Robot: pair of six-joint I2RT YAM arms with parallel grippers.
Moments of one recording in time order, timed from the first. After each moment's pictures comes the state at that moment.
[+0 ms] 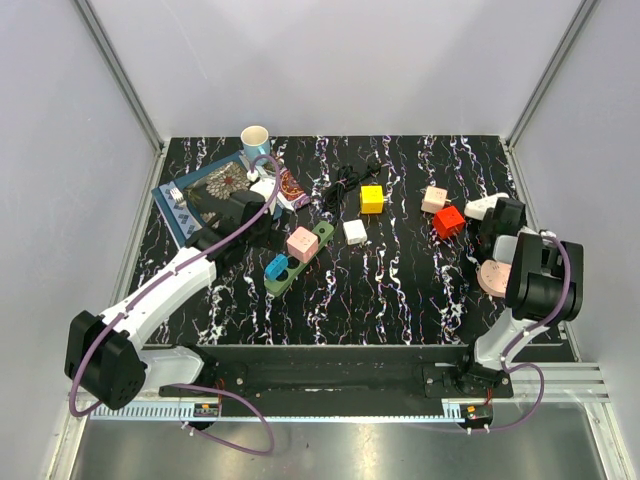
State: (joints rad) left arm -0.53 1.23 0.95 -0.41 -0.25 -0.06; right arm -0.26 1.75 0.76 0.35 0.29 1.58
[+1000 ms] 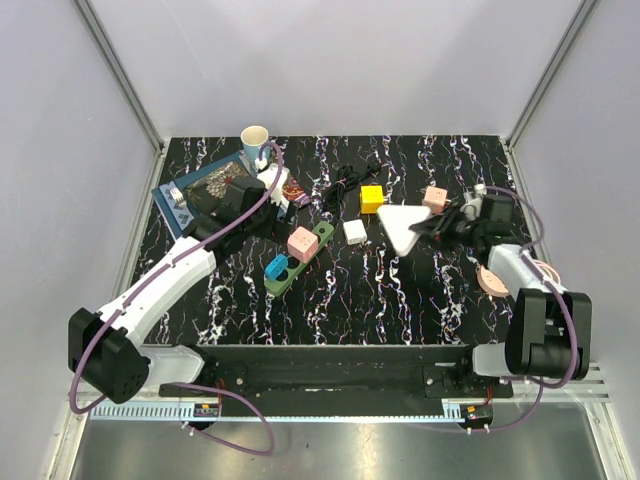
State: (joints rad) left arm -0.52 1.26 1.08 -0.48 -0.13 0.00; right arm -0.15 1.36 0.75 -0.04 -0.68 0.77
